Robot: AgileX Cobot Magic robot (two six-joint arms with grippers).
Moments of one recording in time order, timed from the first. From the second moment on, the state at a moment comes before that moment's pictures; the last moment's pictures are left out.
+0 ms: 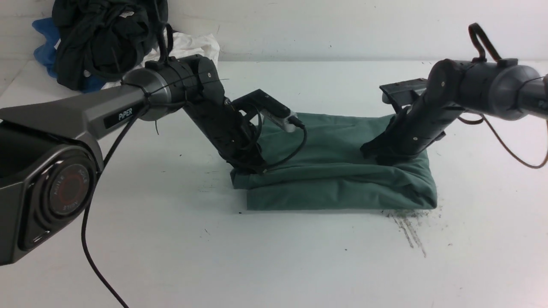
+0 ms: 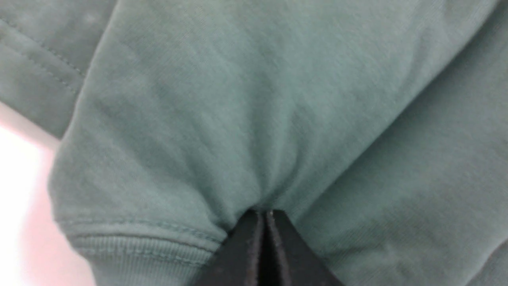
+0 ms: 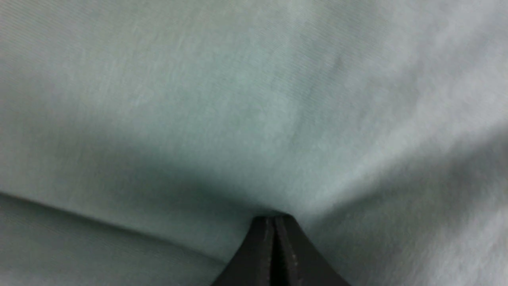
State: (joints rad) right arm 0.23 2.21 -1.67 0.20 0.81 -0.27; left arm -0.30 2.30 -1.86 -0.42 0.92 0.75
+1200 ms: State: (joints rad) right arm 0.27 1.36 -1.74 0.23 1.13 -0.27; left arm -0.23 1.02 -1.30 0.04 1.16 0.28
